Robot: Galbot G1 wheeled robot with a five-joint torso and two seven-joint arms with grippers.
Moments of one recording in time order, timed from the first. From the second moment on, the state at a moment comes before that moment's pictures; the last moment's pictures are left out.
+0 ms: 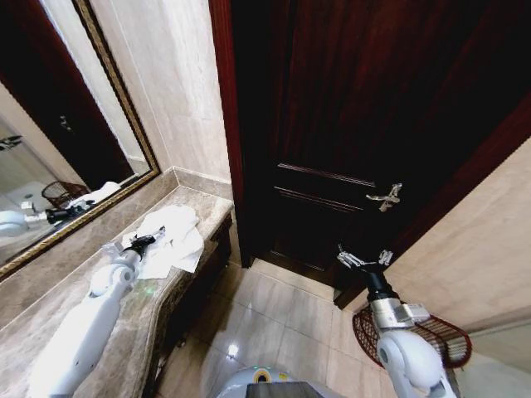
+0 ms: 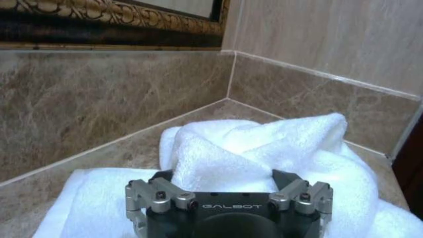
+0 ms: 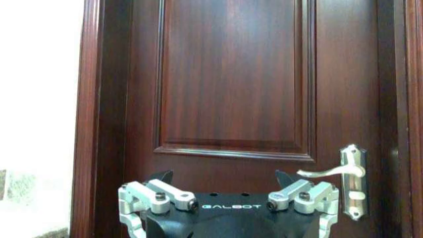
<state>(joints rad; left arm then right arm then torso) 0.99 -0.89 -0.52 -1.46 -0.85 0.23 -0.03 -1.66 1.38 0.73 2.23 0.27 0.13 -0.05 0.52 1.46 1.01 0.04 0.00</state>
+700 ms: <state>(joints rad) 1.06 -0.92 -0.56 -1.54 -0.94 0.13 -0.03 -1.67 1.38 0.75 2.26 0.31 0.13 -0.03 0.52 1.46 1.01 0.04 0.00</state>
